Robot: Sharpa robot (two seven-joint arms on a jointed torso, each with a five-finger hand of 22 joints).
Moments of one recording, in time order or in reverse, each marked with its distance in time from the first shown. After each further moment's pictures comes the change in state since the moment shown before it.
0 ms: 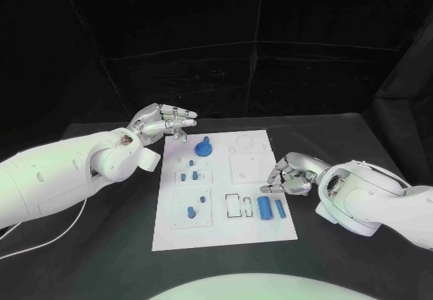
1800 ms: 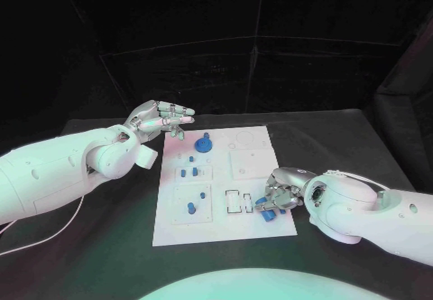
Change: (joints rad) left arm -0.001 -0.017 -0.002 0.009 0.000 0.006 -0.007; left_hand 0.004 0.004 0.000 0.000 0.000 0.000 0.000 0.000 0.000 0.000 0.000 0.000 0.000 0.000 0.000 0.000 -0.001 0.000 0.000 0.000 0.000 -0.001; right arm -0.080 0.086 0.002 -0.030 -0.219 0.150 -0.125; right_hand 0.007 0.028 -0.071 0.041 0.021 0.022 -0.018 0.092 0.050 0.028 -0.014 0.044 0.076 0.000 -0.014 0.008 -0.001 0.001 0.016 -0.013 0.005 0.019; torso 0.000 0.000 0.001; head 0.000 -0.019
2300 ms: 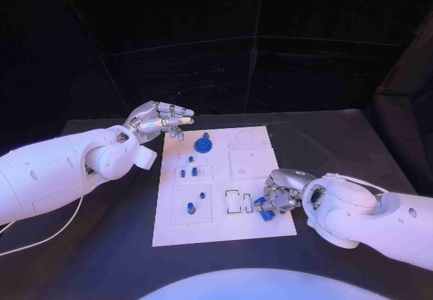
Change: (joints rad) left arm -0.001 -0.002 0.000 0.000 0.000 0.007 -0.005; left_hand 0.000 0.000 0.000 0.000 0.000 0.000 0.000 0.000 0.000 0.000 0.000 0.004 0.000 0.000 0.000 0.000 0.000 0.000 0.000 0.000 0.000 0.000; right arm -0.010 -0.002 -0.008 0.023 -0.007 -0.055 -0.008; right_hand 0.042 0.069 -0.007 0.001 0.198 0.030 -0.020 0.022 0.024 0.020 -0.020 0.008 0.009 0.000 -0.014 0.008 0.000 0.000 0.012 -0.012 0.012 0.020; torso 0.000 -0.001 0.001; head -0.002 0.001
